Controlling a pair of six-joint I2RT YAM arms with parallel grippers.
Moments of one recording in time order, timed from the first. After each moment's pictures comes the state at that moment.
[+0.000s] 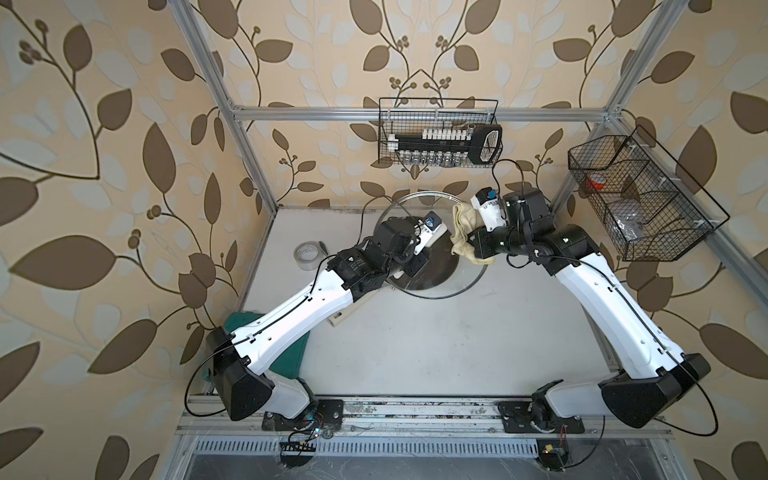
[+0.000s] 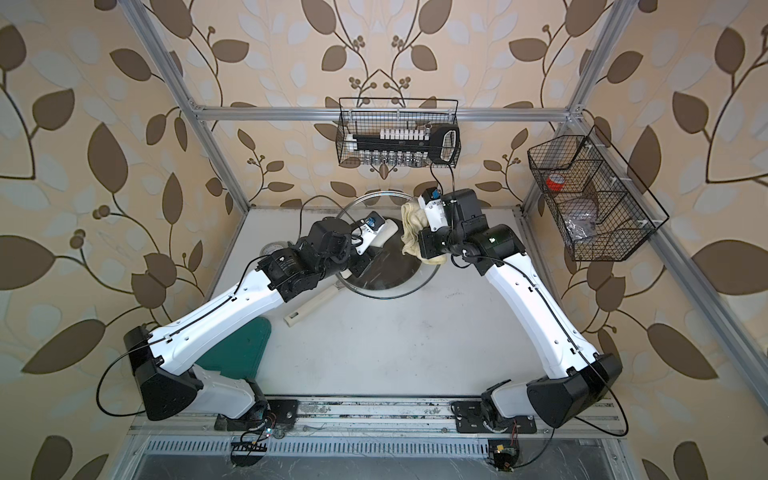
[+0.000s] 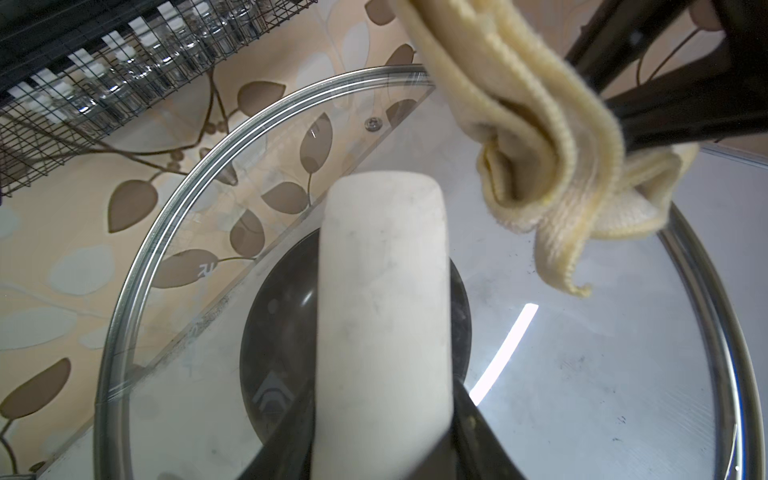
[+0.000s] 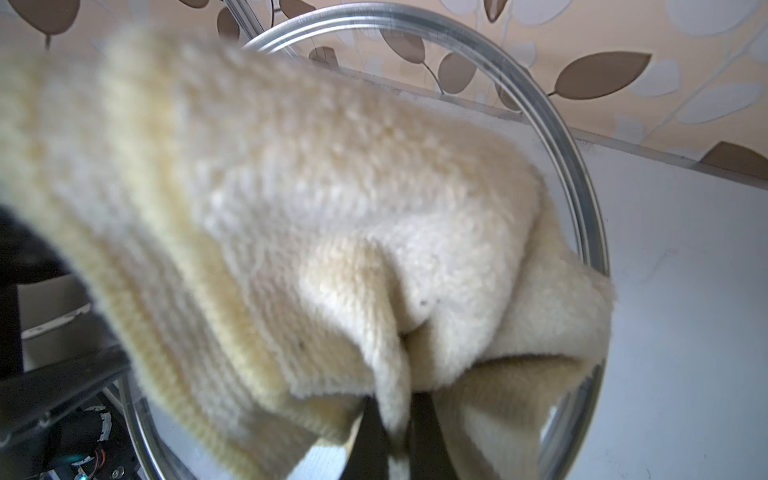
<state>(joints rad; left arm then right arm) -0.78 1.42 1.45 -0.52 -0.17 0.20 0.42 1.40 1.62 -0.94 -0.12 0.12</state>
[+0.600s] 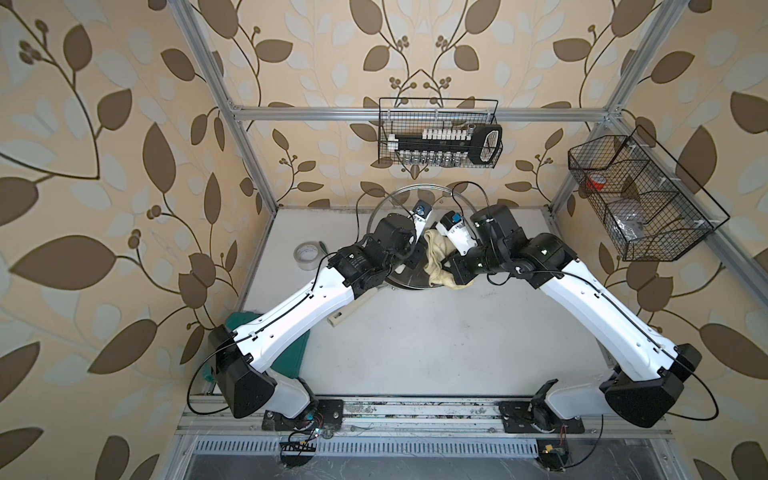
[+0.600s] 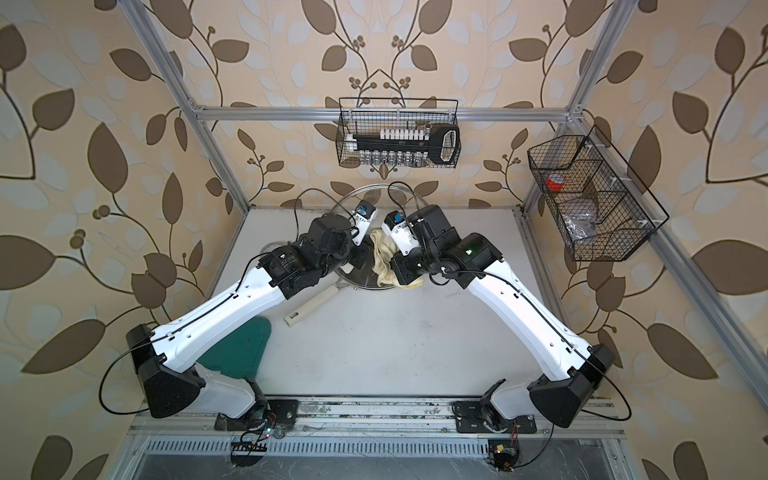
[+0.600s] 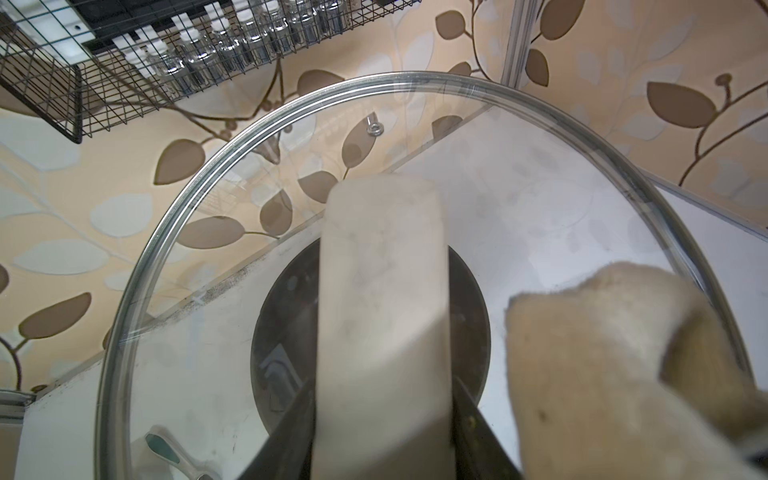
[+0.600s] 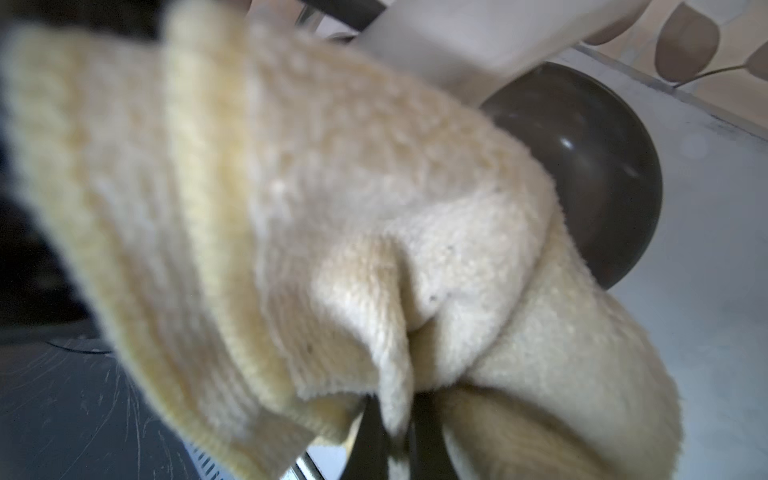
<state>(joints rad) -0.78 1.44 1.48 -0.50 -0.26 0.02 0.66 1.43 1.62 -1.00 -0.17 0.10</state>
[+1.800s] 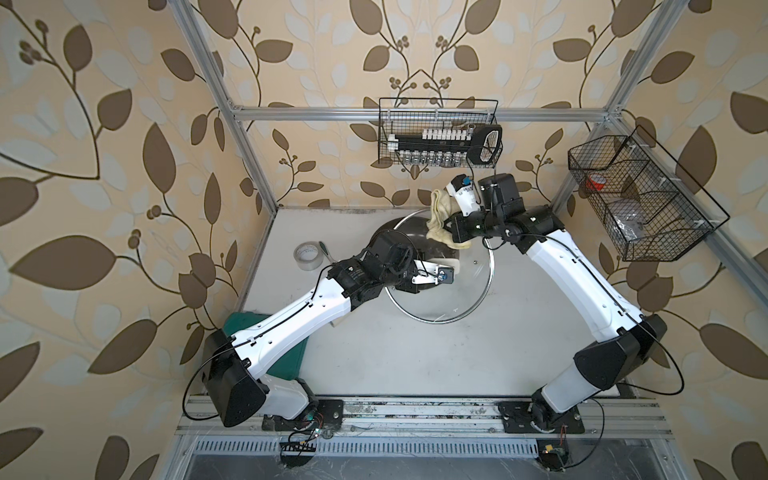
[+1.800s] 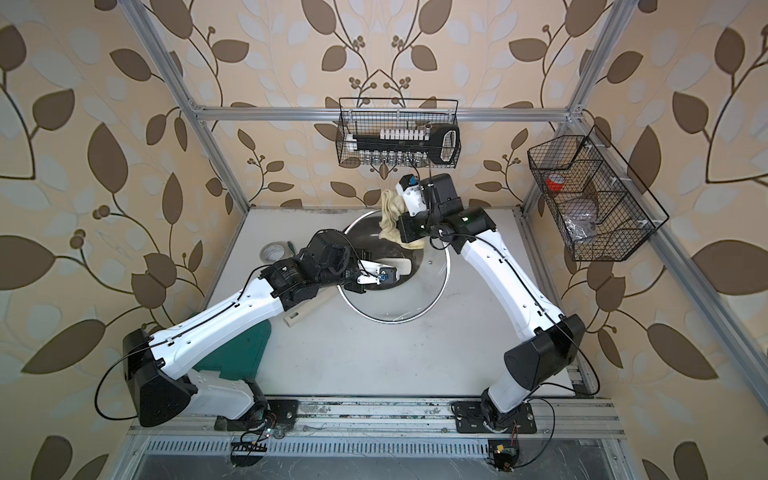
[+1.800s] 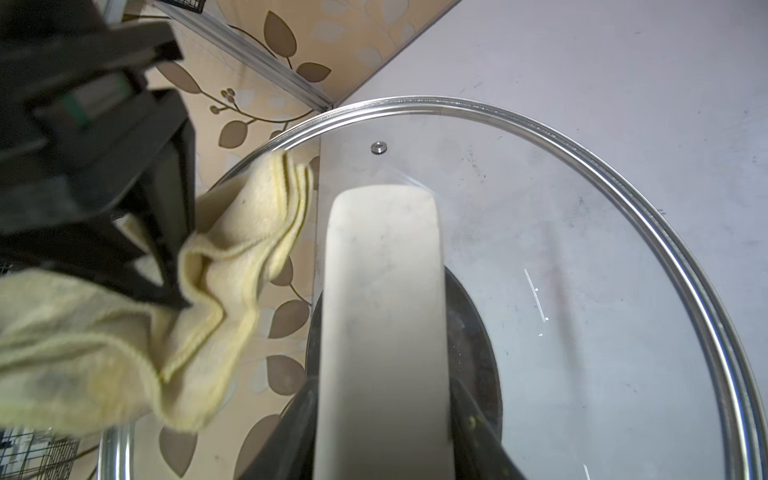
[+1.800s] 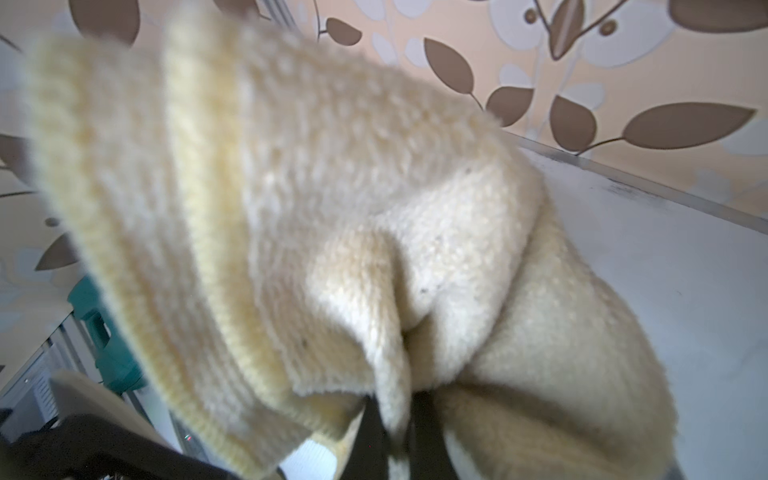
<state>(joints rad) -0.79 1.38 1.30 -0.46 0.12 1.04 0.49 1.64 1.82 -0.85 -0.21 0.11</state>
